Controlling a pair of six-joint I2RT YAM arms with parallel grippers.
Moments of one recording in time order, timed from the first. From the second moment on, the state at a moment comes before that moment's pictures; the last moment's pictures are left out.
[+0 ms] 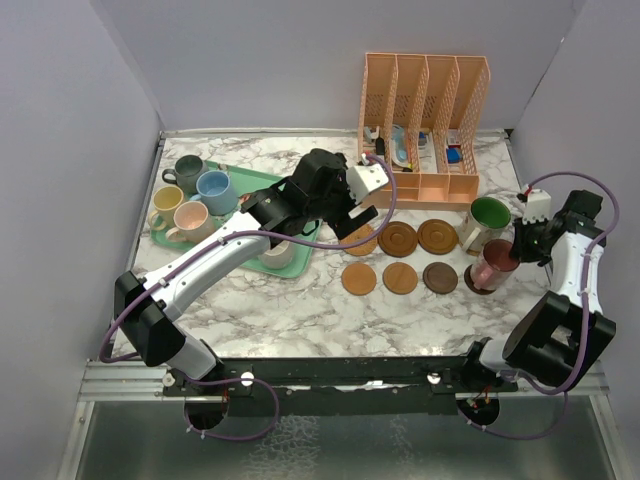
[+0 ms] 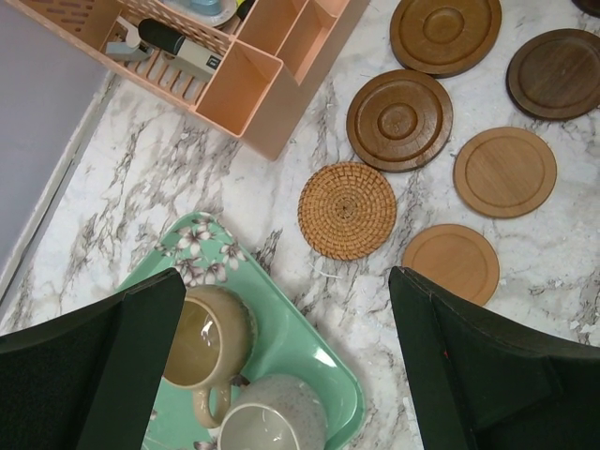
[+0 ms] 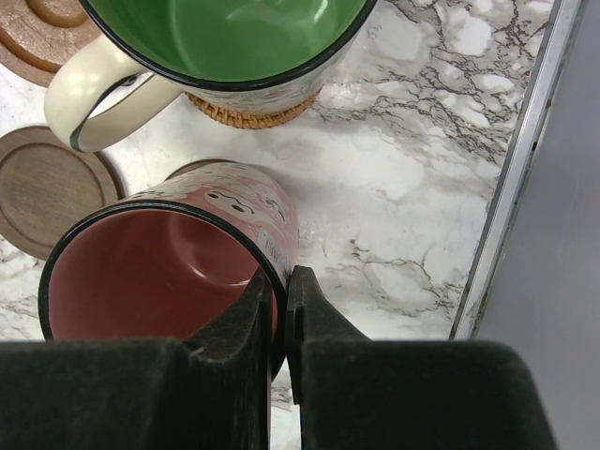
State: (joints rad) left arm -0.83 1.51 1.50 -0.54 0.03 0.35; right arm -0.56 1.31 1.01 -0.77 -0.36 -0.64
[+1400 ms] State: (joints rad) left arm -0.83 1.51 1.50 -0.54 0.04 0.35; right arm -0.58 1.32 0.99 -0.77 -0.41 -0.67
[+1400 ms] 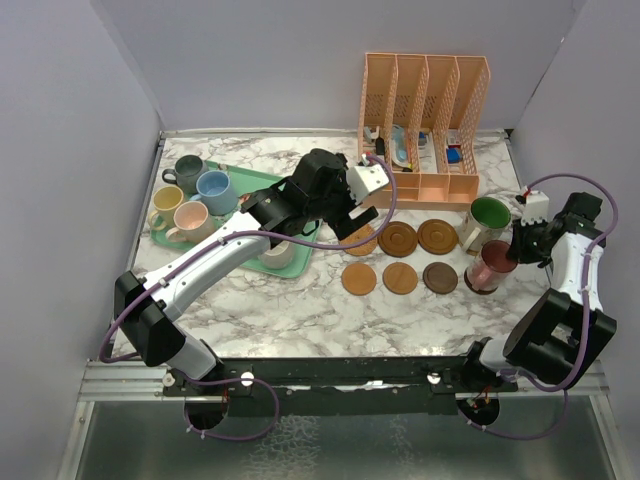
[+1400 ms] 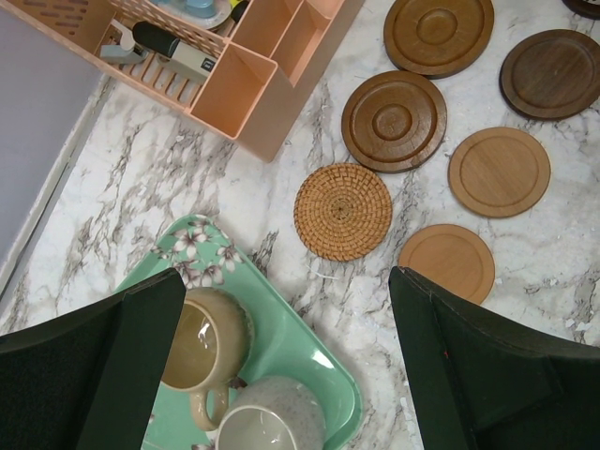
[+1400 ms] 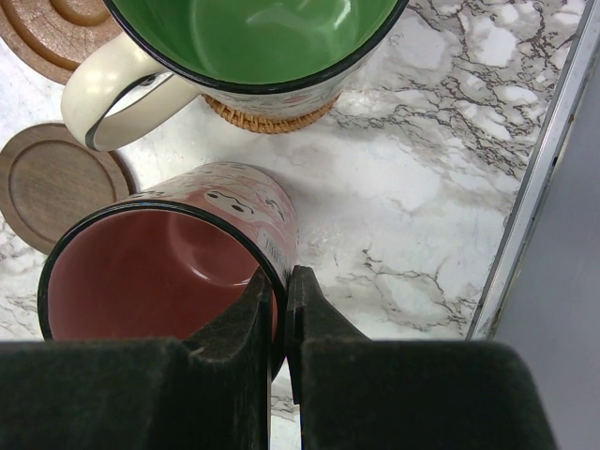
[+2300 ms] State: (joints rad) left arm -0.83 1.51 1.50 -0.54 0.06 0.35; right arm -0.58 1.32 1.00 -0.79 -0.42 -0.67
